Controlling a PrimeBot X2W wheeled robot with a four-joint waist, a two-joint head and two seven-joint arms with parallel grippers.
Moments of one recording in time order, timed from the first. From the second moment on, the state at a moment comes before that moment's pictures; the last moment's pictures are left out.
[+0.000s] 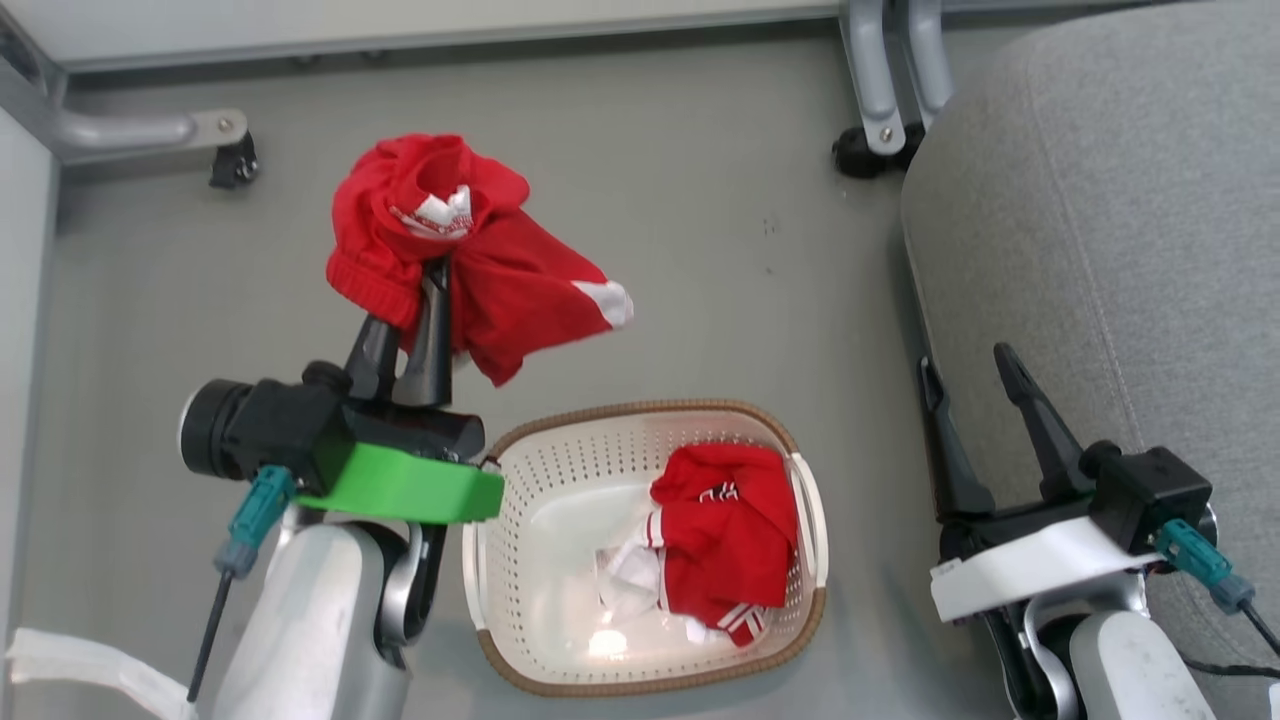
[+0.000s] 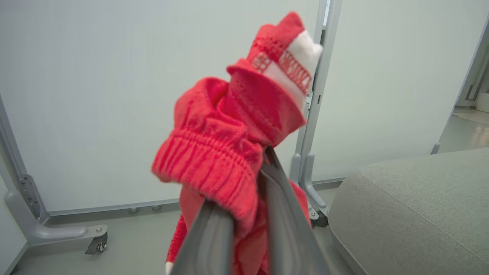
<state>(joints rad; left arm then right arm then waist) -0.35 0.09 -0.27 0.10 -0.26 -0.04 -0.26 -0.07 -0.05 0.08 -0.03 0.19 0.13 -0.16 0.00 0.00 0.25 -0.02</state>
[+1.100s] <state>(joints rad) -0.07 0.09 -0.34 -0.06 -0.26 -0.06 -0.24 0.13 -0.05 0.10 -0.12 0.22 0.13 -0.05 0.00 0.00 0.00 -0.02</state>
